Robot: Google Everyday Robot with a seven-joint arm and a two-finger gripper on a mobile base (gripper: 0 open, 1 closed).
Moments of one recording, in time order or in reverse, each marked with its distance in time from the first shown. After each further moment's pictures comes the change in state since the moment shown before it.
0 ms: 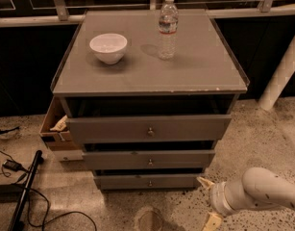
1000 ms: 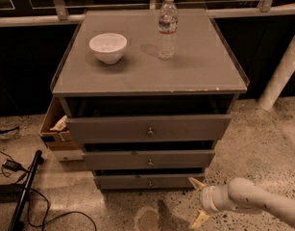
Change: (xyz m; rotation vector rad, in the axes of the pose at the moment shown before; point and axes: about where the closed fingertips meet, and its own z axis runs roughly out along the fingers) arm 0.057 -0.048 0.109 0.089 -0.066 -0.109
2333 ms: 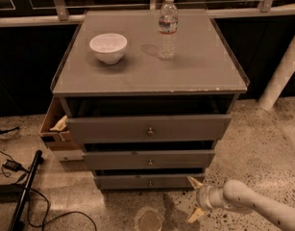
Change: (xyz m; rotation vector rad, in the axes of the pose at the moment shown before) arm 0.047 -0.029 0.066 0.047 -0.053 0.024
